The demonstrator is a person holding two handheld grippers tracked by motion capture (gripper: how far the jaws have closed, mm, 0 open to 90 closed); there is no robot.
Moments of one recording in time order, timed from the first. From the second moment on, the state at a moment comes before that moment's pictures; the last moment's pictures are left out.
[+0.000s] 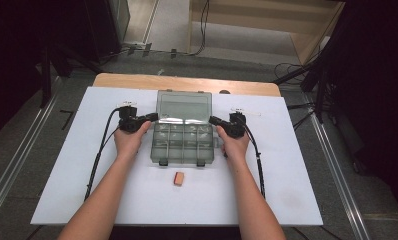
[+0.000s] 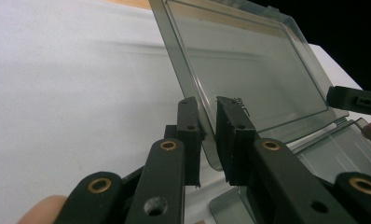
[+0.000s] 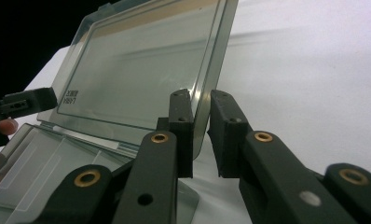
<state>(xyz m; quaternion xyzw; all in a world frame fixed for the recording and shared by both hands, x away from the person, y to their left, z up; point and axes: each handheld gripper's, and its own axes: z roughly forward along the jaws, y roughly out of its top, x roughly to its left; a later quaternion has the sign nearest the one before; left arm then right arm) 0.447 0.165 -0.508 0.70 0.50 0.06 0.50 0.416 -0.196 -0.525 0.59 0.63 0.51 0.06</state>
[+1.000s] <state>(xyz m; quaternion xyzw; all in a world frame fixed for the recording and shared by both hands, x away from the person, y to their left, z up) 0.421 0.167 -0.494 0.72 0.43 0.10 0.54 0.389 -0.195 -0.510 0.53 0.65 0.53 0.14</state>
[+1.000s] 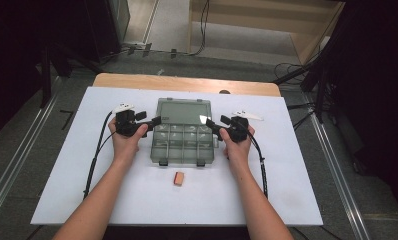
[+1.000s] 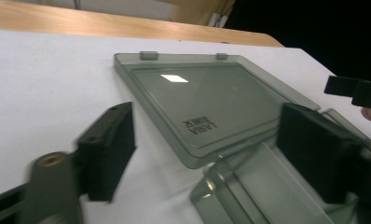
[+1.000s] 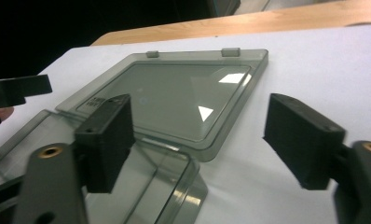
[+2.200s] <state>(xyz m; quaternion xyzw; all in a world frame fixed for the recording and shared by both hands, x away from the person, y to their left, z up) 0.317 0.210 -0.471 0.73 0.35 0.16 0.56 0.292 -0.167 -0.487 0.42 0.72 0.51 0.20</state>
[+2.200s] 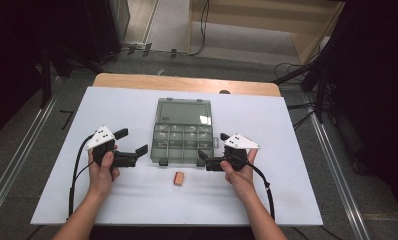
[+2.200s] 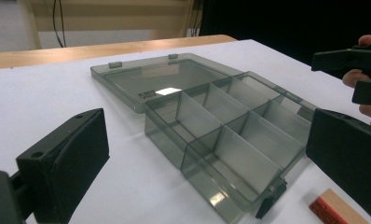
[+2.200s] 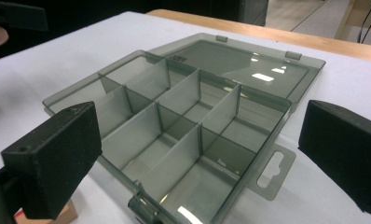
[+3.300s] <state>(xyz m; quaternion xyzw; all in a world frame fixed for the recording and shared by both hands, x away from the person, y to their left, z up) 0.250 0.290 -0.477 0.72 0.38 0.21 0.55 0.275 -0.161 -0.469 0.35 0.76 0.53 0.14</state>
